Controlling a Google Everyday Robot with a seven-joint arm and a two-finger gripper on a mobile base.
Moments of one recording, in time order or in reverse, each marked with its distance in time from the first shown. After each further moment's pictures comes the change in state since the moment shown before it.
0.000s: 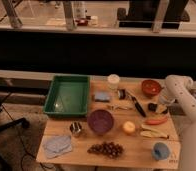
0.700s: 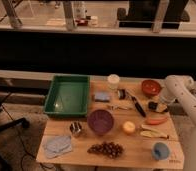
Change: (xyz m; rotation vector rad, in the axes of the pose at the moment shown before) arm -0.004 -0.005 -0.014 0.062 0.014 0.001
